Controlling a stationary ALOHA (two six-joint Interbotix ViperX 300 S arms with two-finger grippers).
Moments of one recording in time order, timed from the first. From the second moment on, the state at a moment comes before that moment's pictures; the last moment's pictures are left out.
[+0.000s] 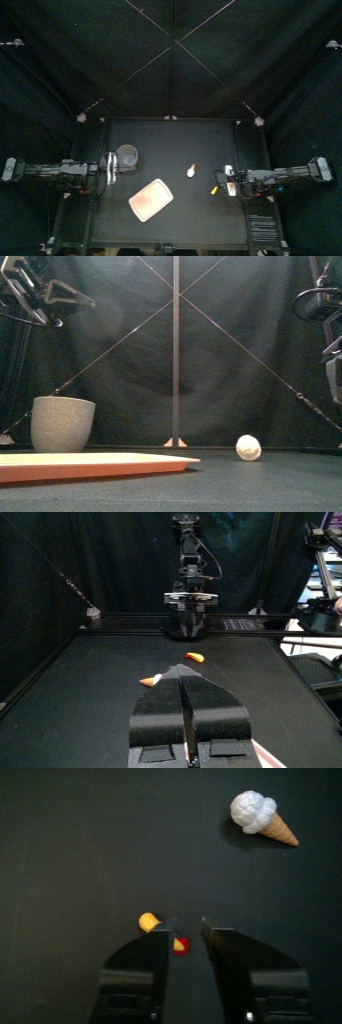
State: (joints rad) left arm 0.09 -0.95 1.20 0.02 -0.26 0.01; right arm 0.05 -0.84 1.19 -0.05 0.53 0.02
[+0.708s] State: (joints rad) left arm 0.10 -0.95 1.20 0.02 -0.28 0.01; right arm 0.20 -0.61 1.16 -0.03 0.49 0.04
